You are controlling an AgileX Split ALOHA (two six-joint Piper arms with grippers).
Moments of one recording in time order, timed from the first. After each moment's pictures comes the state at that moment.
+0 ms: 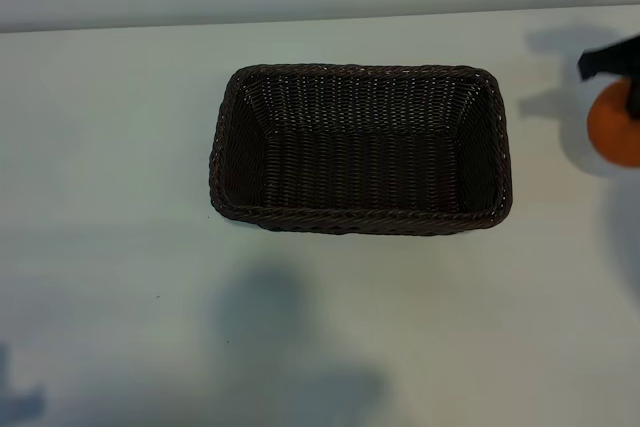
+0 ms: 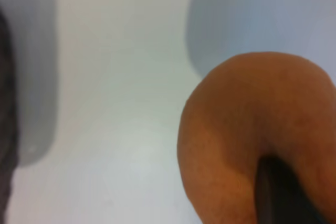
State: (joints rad) left arm 0.03 -0.01 -0.50 0.05 1.09 -0.10; right arm -0.09 1.77 -1.39 0.00 1.06 0.02
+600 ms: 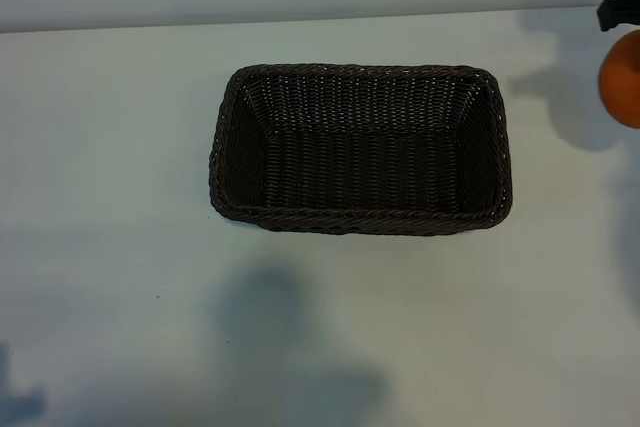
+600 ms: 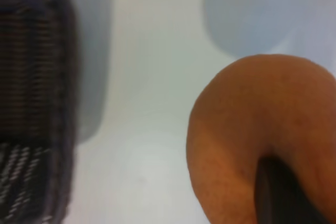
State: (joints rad) left arm 0.03 -0.01 -0.50 0.05 1.09 -0.10; right arm -0.06 1.69 -1.47 0.07 1.16 -0.02
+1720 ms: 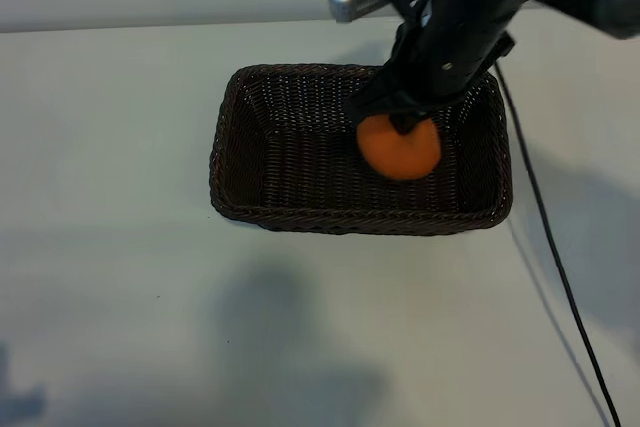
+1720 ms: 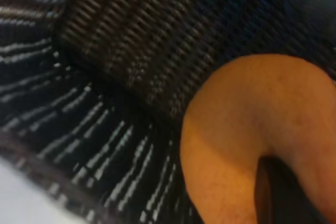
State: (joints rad) left arm 0.03 -0.01 -0.50 0.05 1.09 -0.10; right arm 0.44 1.92 -1.57 0.09 0.99 0.01
